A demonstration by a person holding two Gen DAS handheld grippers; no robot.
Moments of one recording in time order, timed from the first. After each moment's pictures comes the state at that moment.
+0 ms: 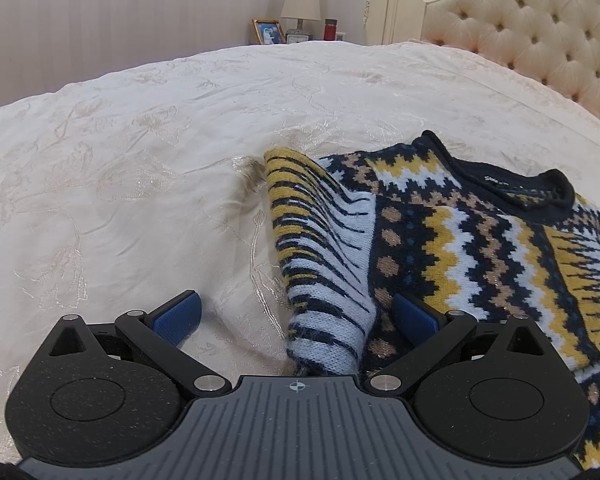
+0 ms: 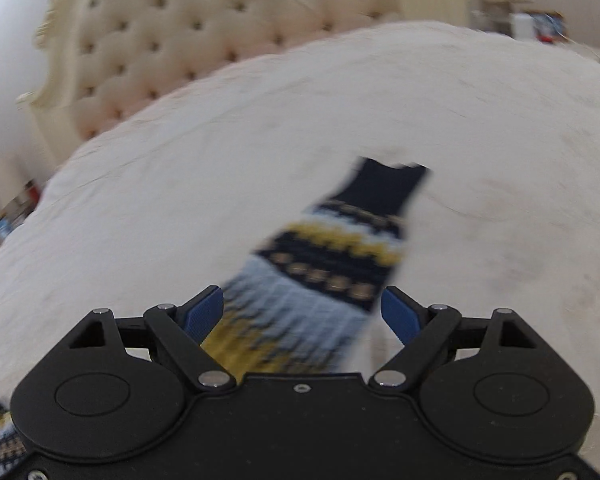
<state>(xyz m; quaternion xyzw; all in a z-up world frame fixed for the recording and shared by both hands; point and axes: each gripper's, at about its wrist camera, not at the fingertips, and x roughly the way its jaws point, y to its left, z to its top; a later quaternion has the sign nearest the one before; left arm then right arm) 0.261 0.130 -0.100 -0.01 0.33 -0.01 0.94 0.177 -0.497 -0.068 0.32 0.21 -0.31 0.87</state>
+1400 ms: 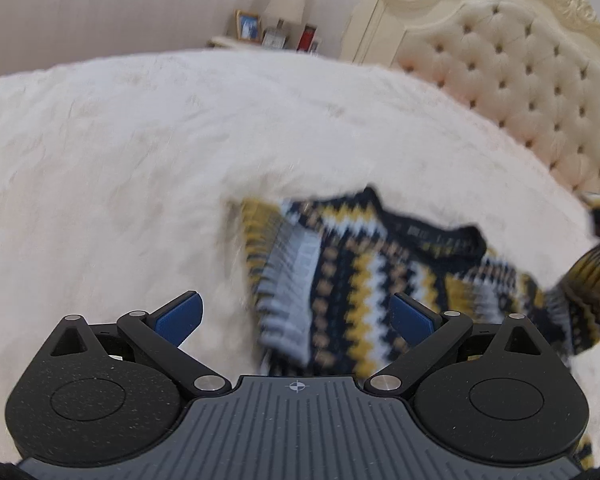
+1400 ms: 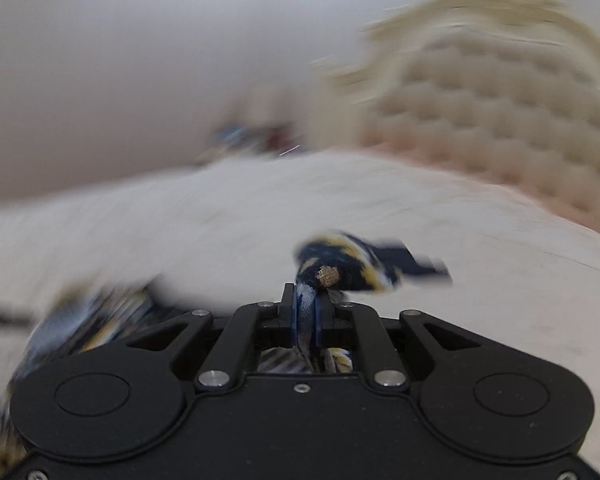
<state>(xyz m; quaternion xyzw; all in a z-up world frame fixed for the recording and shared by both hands) 0.229 0.160 -0.035 -0.10 0.35 -0.09 0.93 0.155 -0.175 0.053 -0.04 0.22 0.03 0.97</state>
